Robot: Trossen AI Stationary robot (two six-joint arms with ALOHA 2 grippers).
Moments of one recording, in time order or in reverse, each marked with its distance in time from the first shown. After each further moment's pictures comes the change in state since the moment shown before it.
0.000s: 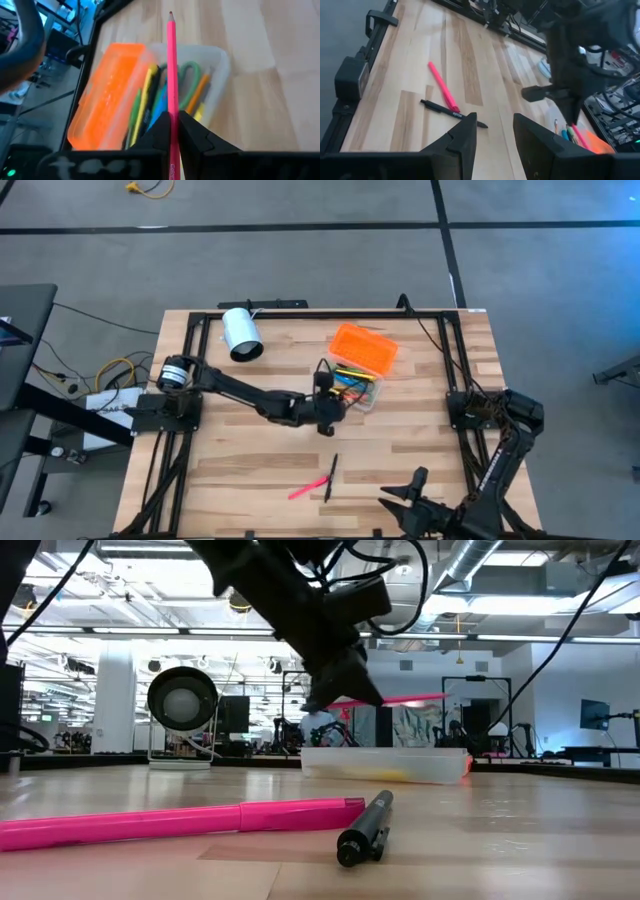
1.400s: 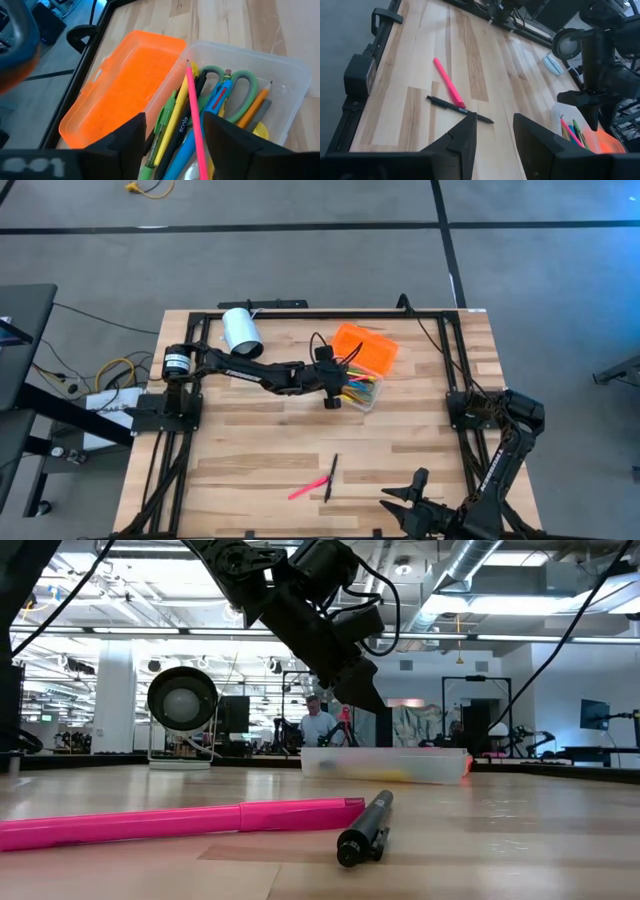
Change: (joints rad) left arm 0.208 -0.001 0.001 0.081 0.232 -0.079; right arm 0.006 0.000 0.000 -0.001 -0.029 0.026
